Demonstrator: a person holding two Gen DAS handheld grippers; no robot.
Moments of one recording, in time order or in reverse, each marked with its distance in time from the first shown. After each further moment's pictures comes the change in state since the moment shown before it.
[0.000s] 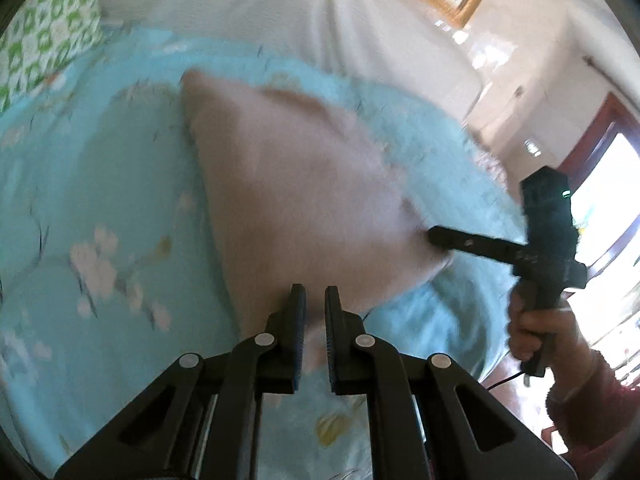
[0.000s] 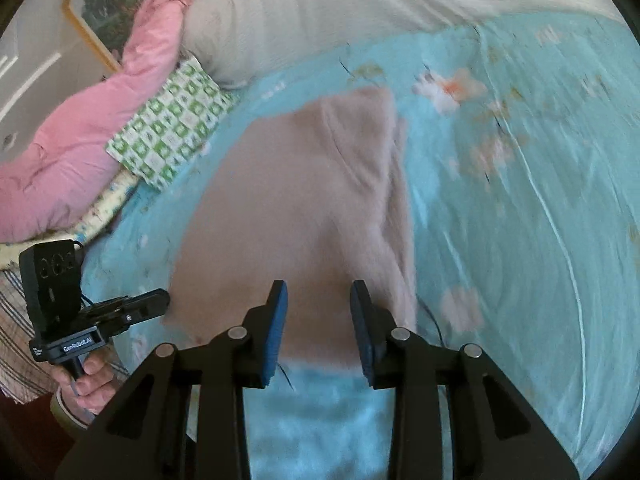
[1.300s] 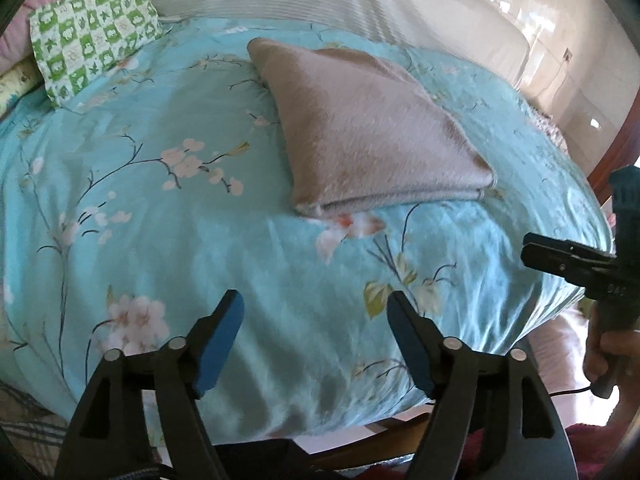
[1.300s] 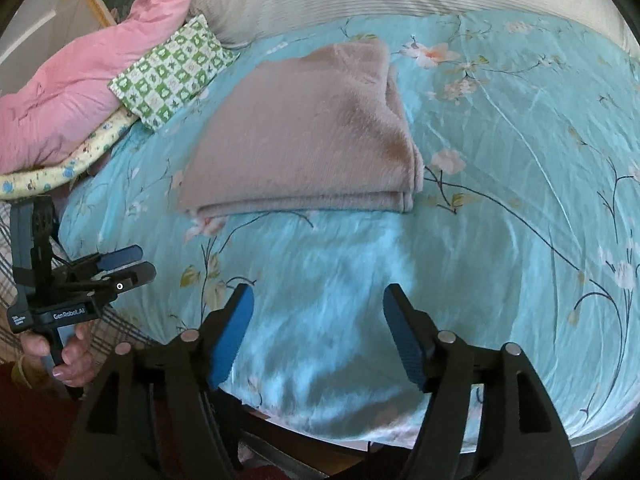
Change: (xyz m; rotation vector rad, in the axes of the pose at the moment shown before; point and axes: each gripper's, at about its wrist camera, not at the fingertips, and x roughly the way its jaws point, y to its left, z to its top) left arm -0.039 -0.019 -0.075 0.042 0.029 0.281; right arm -0.041 0.050 -0.097 -0.074 0.039 -0.135
